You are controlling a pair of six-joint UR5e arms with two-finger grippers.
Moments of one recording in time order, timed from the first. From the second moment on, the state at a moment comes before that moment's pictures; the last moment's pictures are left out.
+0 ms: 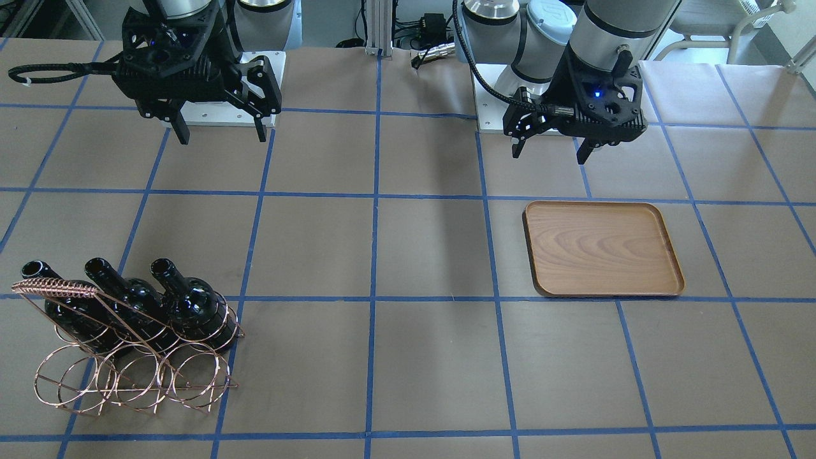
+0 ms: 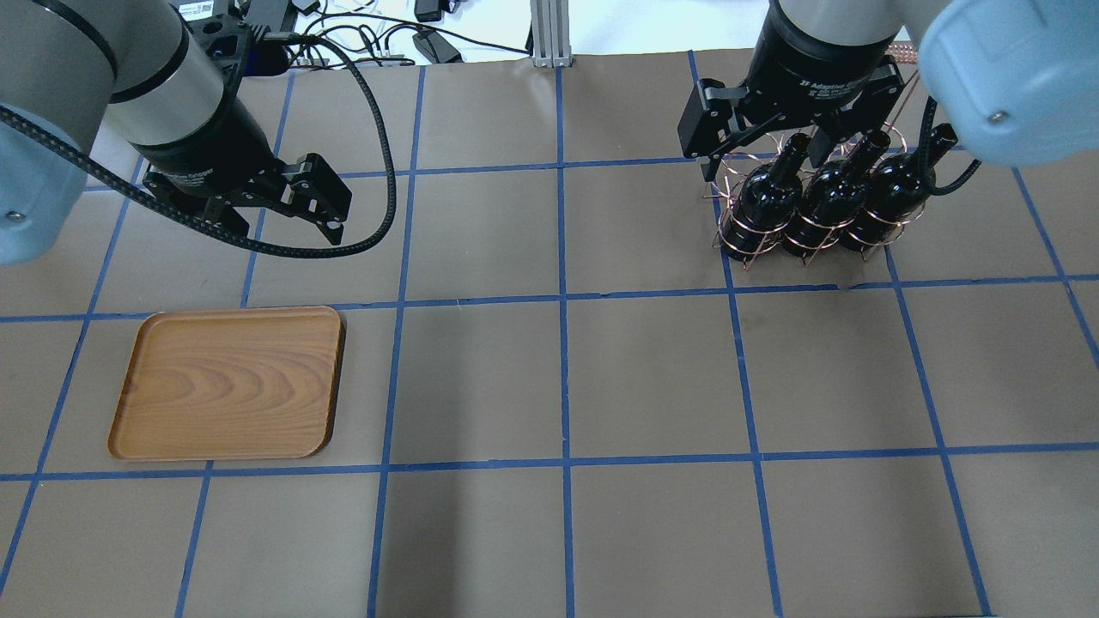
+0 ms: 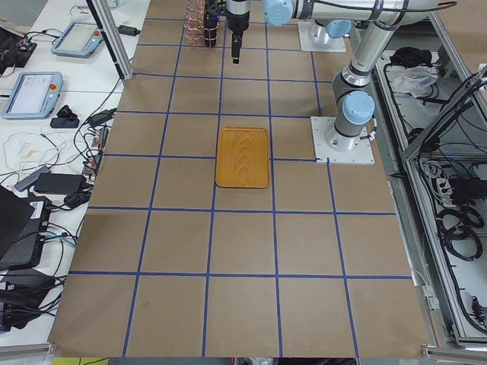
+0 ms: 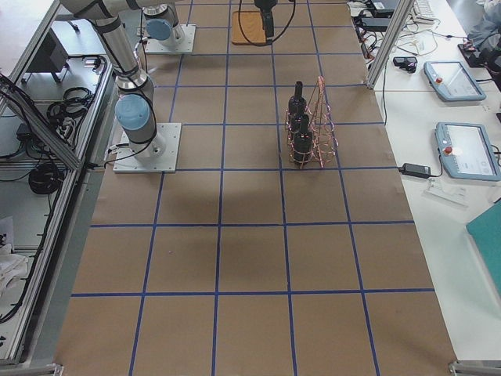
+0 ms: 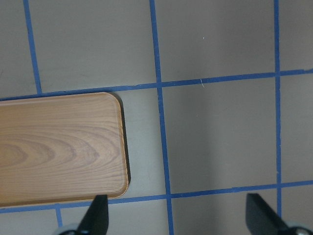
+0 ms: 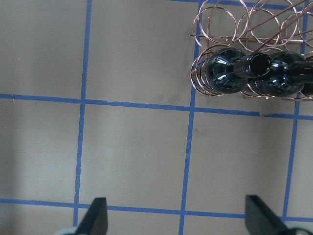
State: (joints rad) left arm -1.56 -1.50 -1.65 -1.55 1.56 0.08; right arm 1.69 -1.57 1.48 -1.57 -1.59 0.04
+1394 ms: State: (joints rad) left arm -1.56 -1.50 -1.67 -1.55 1.64 0.08; right arm 1.38 -1.34 1.50 -1.75 -1.59 -0.34
